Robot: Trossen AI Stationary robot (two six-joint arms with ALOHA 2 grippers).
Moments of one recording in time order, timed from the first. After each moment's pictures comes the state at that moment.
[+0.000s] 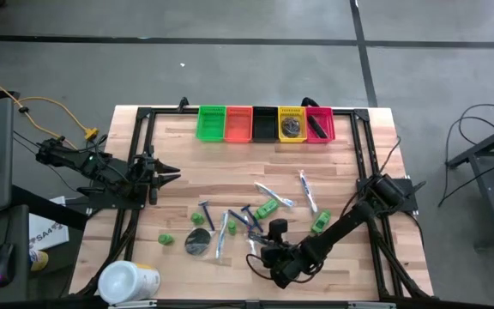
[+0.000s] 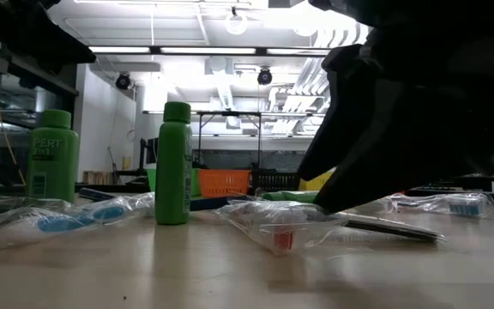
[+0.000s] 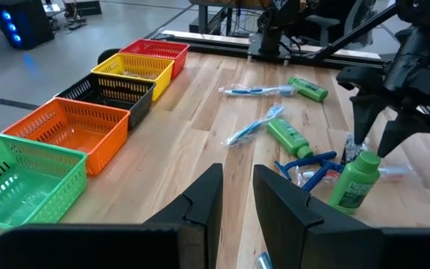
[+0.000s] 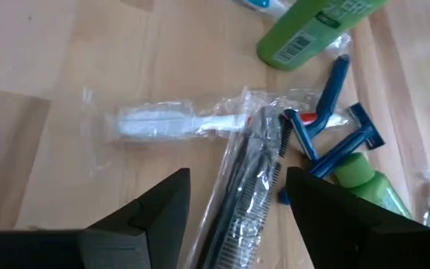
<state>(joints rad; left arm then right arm) -0.37 0.22 0.43 -0.50 -0.55 -0.24 0.65 2.06 1.29 -0.33 0.67 0.33</state>
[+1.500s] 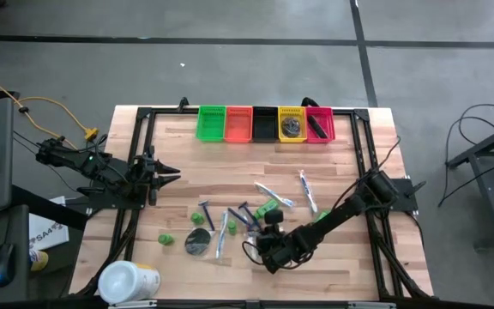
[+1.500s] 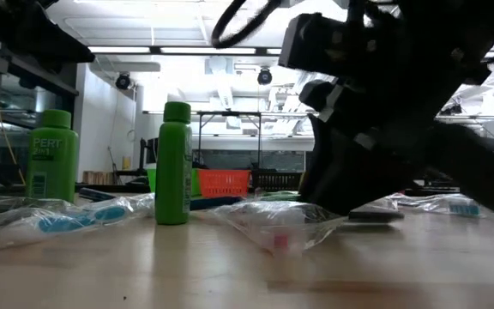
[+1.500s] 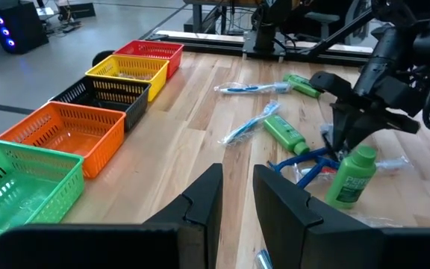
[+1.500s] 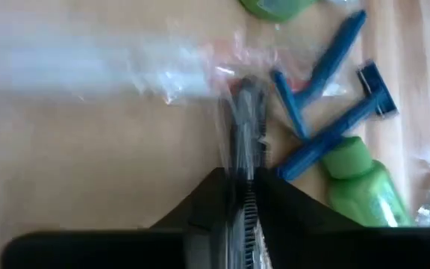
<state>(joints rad) -0.37 0.22 0.43 -0.50 -0.53 -0.21 0.54 2.08 1.29 -0.41 0.55 0.26</state>
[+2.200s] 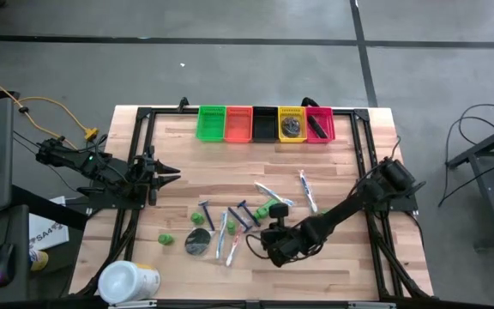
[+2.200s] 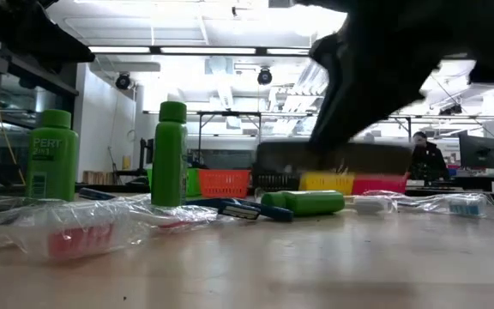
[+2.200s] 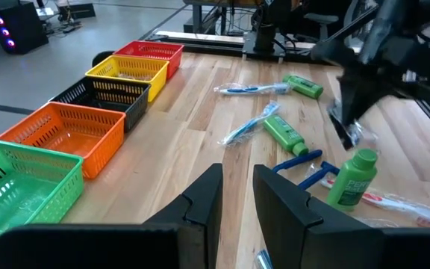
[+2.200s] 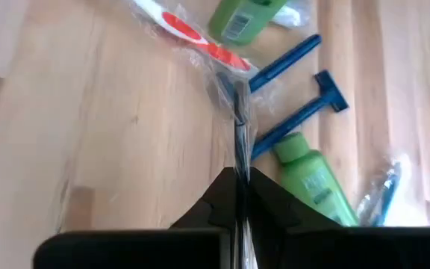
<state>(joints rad) -0.37 0.22 0.43 -0.50 -0.53 -0.21 0.54 1.90 1.28 -0.51 0.49 0.27</state>
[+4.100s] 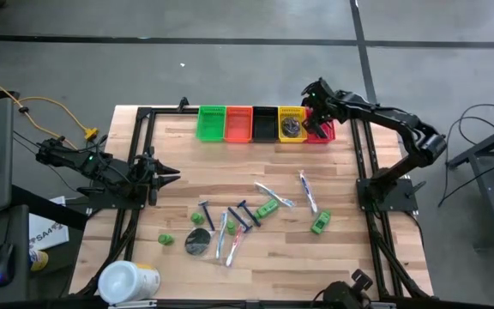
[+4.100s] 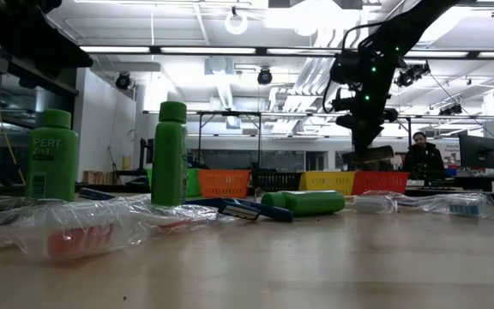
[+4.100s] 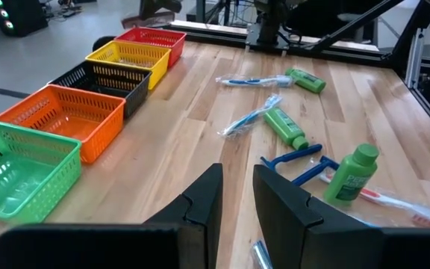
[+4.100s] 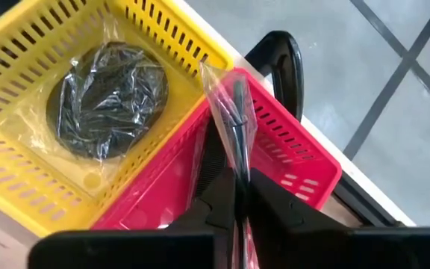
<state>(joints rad) -0.37 0.22 0.43 -0.53 -0.53 -0.28 -0.83 1.53 1.05 -0.61 0.25 -0.05</state>
